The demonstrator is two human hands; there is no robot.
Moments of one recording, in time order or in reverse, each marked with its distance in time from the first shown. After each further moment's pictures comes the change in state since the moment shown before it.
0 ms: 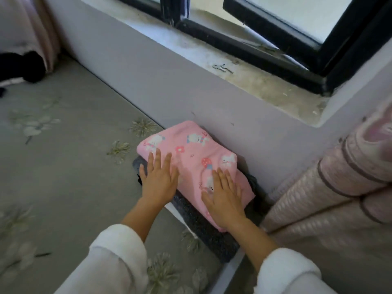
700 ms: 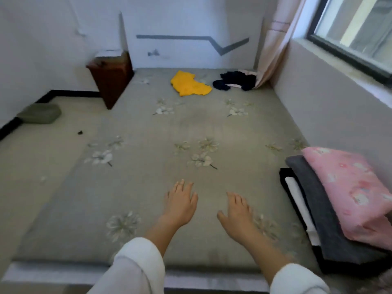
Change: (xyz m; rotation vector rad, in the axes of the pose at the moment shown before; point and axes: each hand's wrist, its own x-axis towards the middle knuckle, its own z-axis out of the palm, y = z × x) left_hand -0.503 -0.182 -0.093 -0.173 0.233 -0.711; right_hand -0.346 -0.212 0.095 -0.187 -0.285 -0.728
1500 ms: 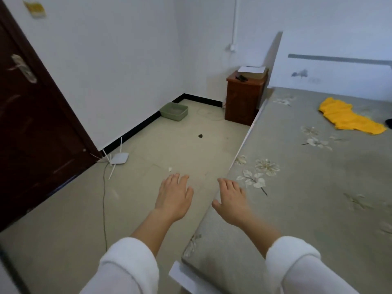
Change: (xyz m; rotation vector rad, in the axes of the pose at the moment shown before) left_hand -0.077 -0.584 -0.319 0.130 0.302 -0.376; right_hand 0.063 -0.655 0.217 -0.142 -0.106 -0.690
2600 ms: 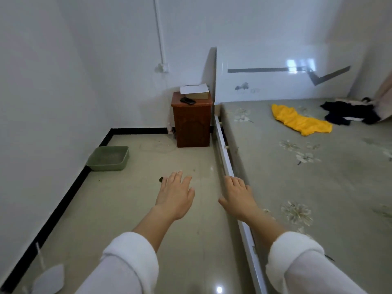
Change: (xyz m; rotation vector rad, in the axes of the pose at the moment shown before) left_hand 0.596 -0.169 -0.069 0.112 -0.107 0.628; right_hand 0.520 -0.060 -0.030 -0.017 0.174 0.529
